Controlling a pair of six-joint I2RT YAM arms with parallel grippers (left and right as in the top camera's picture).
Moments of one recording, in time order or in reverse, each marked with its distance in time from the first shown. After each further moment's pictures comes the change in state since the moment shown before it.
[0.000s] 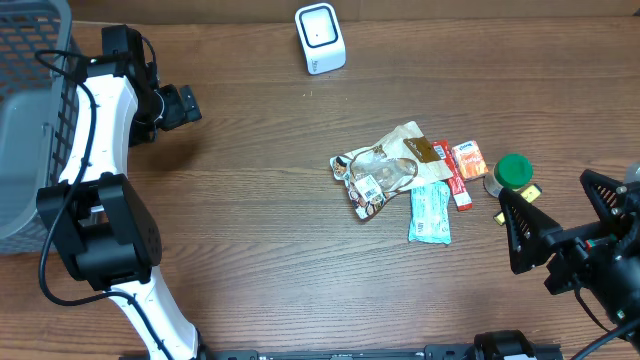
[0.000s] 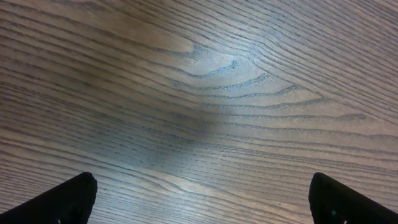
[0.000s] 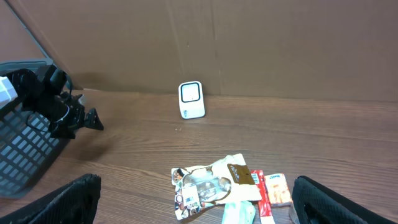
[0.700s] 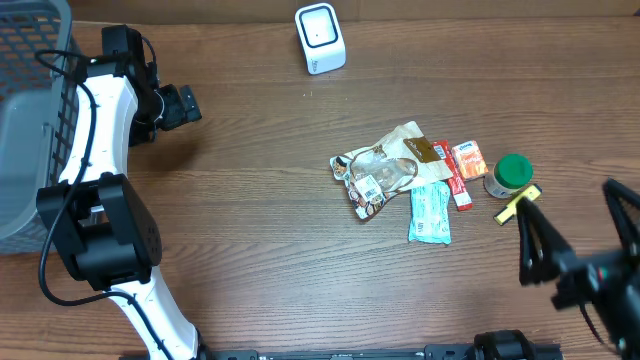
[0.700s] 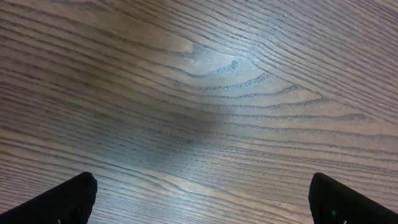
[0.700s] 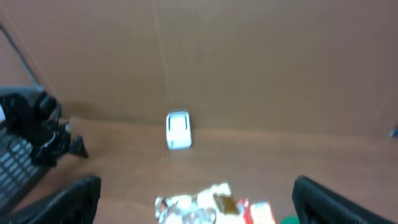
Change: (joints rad) left arm 0.000 0.000 0.000 0.000 0.000 0.000; right arm 0.000 -0.171 -0.171 0.183 0.068 -0.014
